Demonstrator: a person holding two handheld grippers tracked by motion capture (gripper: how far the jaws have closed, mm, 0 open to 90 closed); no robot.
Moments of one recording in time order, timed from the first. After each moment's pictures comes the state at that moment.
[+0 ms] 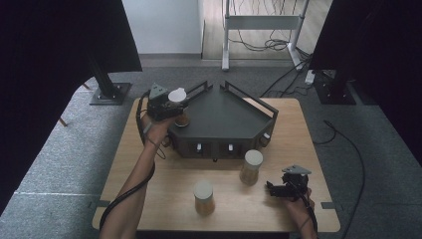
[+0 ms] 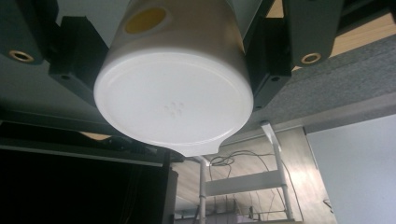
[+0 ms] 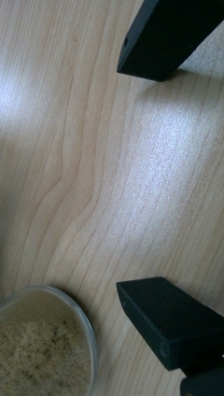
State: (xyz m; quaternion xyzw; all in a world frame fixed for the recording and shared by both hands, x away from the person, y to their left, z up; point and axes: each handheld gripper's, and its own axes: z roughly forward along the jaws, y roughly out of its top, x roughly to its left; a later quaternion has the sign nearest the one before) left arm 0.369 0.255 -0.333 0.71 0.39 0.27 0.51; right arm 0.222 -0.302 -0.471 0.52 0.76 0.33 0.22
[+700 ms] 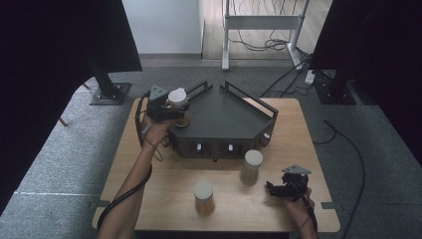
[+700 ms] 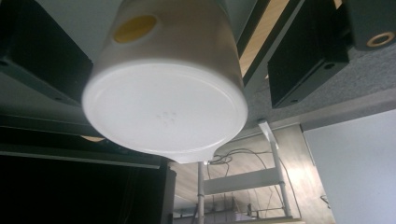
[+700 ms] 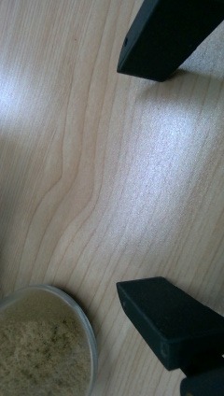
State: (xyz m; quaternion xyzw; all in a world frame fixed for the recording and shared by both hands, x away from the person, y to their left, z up) left arm 0.367 0.256 -0.339 0.71 0.38 0.28 0.51; right arm 0.222 -0.302 -0.471 0.52 0.76 0.33 0.22
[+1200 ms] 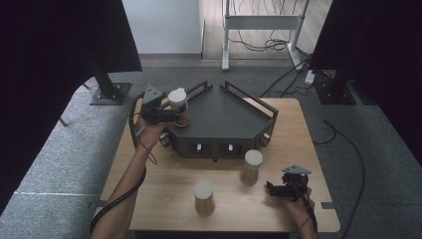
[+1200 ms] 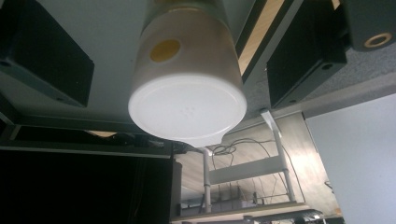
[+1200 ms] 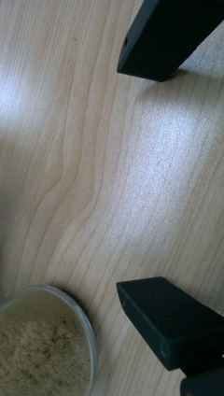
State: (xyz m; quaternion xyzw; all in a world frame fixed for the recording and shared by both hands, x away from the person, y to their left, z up) left arm 0.347 0.271 -0.329 0.71 0.36 0.29 0.52; right arm 0.222 -0.302 -0.471 0.52 0.76 0.33 0.22
